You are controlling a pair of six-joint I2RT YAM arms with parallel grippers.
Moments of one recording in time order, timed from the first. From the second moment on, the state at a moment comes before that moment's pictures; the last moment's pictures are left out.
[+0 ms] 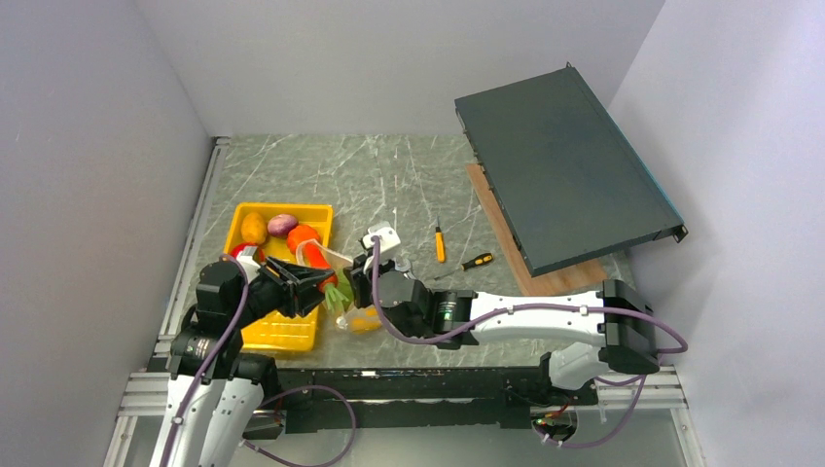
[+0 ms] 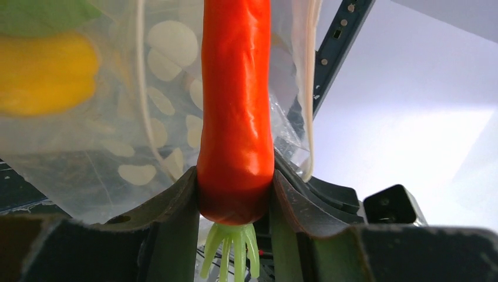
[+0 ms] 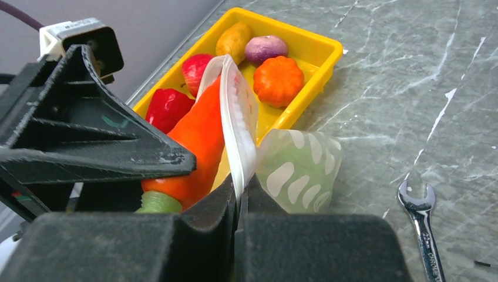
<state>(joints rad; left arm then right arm) -0.14 0.38 0.61 -0.66 0.59 -1.57 1.39 1.46 1.06 0.15 0.65 0.44</state>
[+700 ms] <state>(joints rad) -0.15 0.35 0.58 -0.67 0.53 -1.49 1.39 1.54 1.21 -0.03 0.65 0.52</state>
